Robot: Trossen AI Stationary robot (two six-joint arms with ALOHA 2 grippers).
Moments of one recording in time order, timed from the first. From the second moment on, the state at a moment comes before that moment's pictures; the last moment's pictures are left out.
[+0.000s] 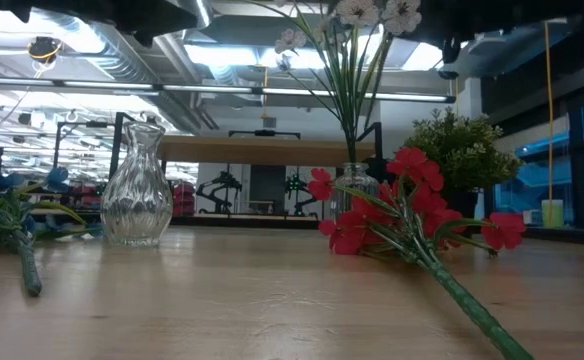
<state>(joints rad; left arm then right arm) 0.10 0.63 0.51 0.06 -0.14 0.17 0.07 0.91 0.54 0.34 0.37 0.01</state>
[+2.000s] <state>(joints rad) 0.10 0.66 0.51 0.06 -0.18 0.16 0.07 1.30 0.45 0.63 0.34 0.11</state>
